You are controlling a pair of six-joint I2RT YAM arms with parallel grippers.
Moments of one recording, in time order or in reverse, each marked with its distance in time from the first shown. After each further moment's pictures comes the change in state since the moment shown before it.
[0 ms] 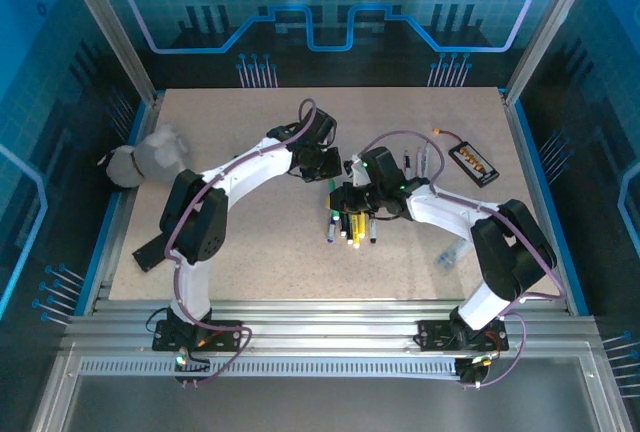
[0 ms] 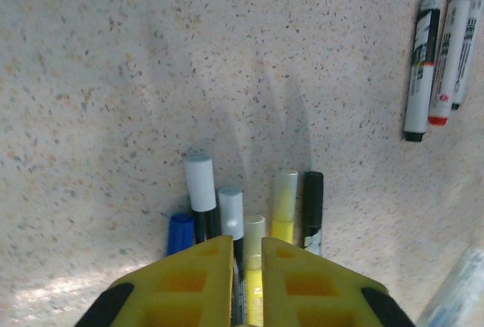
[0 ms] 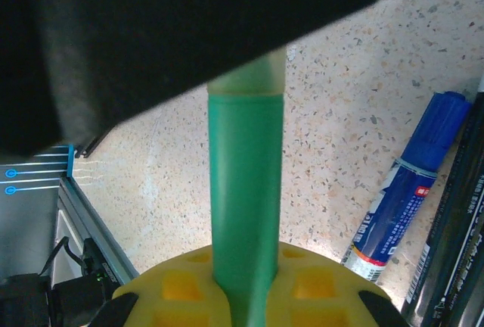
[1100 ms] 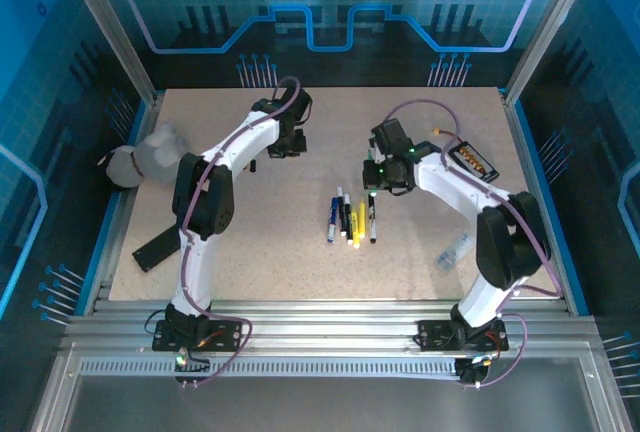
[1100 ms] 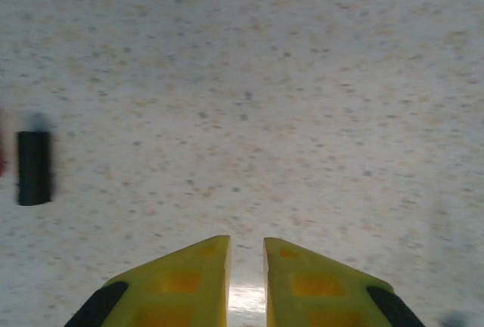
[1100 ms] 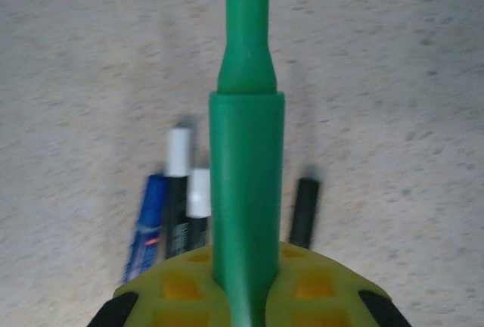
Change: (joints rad) left arm 0.187 0.217 0.315 -0.301 -0.351 0.221; right arm -0.134 0.094 0.330 -0.528 0.467 -0.245
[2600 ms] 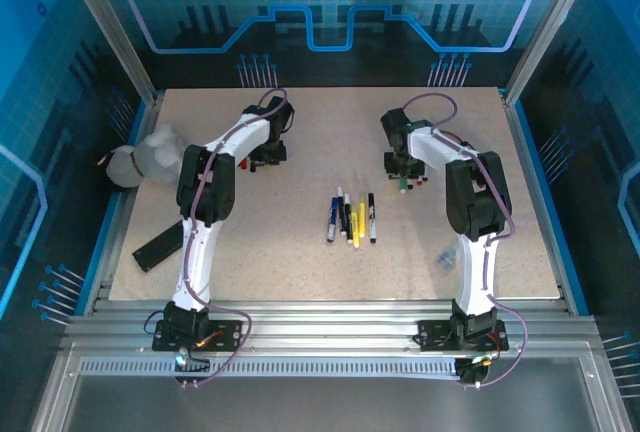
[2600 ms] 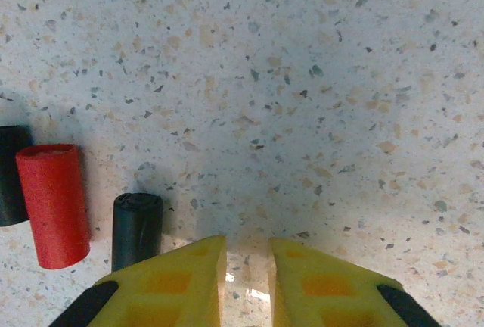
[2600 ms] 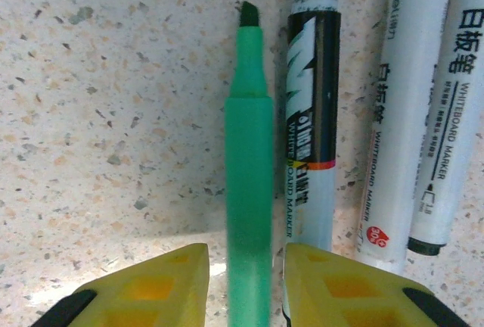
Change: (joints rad) left arm 0.108 0.157 0.014 -0.021 -0.084 0.045; right arm -0.148 0.383 0.286 -0.187 0.275 -0.055
